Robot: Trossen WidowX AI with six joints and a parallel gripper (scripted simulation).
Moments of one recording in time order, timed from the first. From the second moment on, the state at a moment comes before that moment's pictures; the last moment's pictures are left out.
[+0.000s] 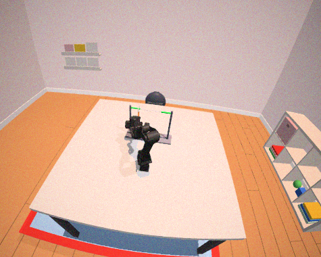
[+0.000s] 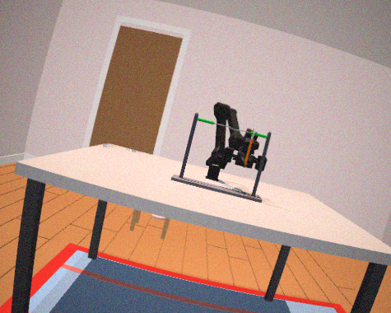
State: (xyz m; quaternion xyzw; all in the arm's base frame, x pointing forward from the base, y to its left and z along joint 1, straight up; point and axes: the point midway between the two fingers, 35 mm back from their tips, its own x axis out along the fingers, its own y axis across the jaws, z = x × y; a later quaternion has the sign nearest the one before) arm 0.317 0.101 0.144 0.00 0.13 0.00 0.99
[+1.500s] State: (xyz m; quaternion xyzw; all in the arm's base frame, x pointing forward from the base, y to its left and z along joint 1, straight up) arm 0.318 0.109 0.130 0.00 0.13 0.00 0.99
